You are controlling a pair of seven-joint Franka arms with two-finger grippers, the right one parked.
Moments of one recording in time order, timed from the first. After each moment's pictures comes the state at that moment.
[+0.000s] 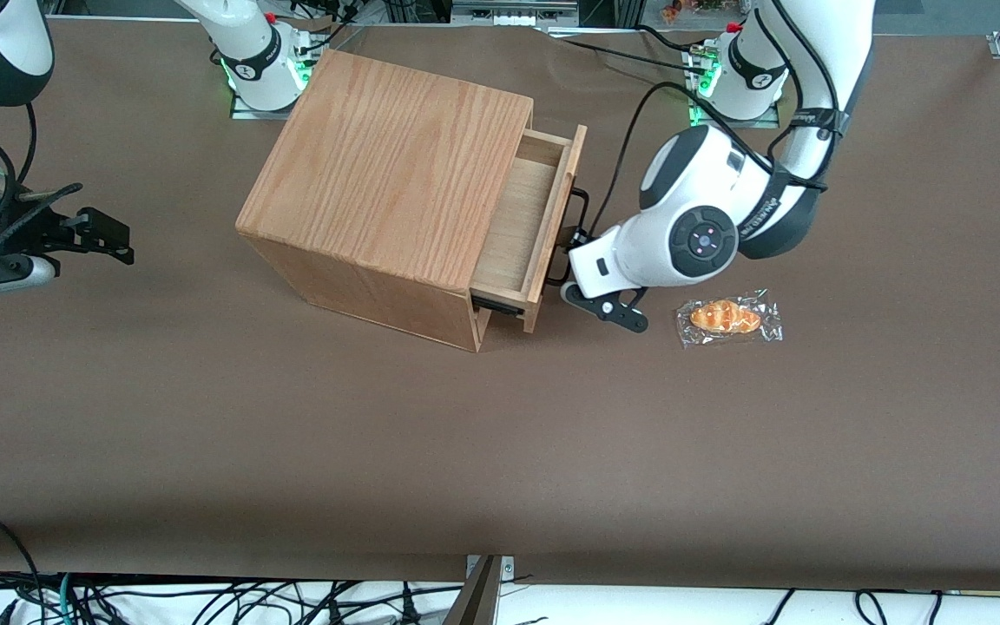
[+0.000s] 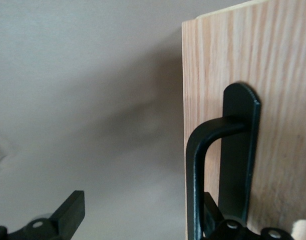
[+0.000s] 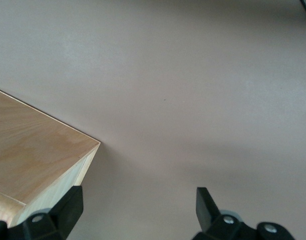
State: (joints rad) arm -0.38 0.48 -0.12 -1.51 -0.29 1.74 -0.04
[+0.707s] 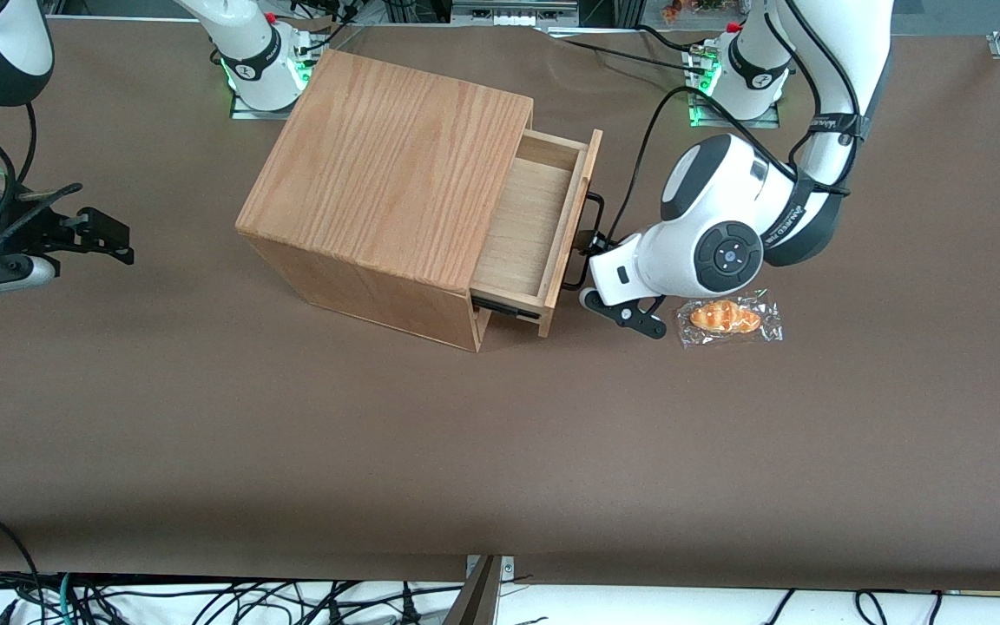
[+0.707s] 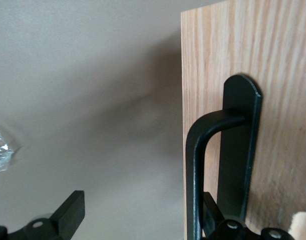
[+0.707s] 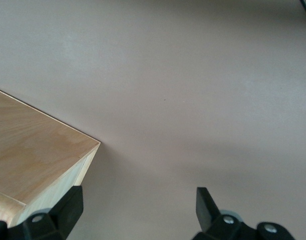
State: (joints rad) arm -0.34 0.48 -0.12 -1.51 -0.29 1.70 0.00
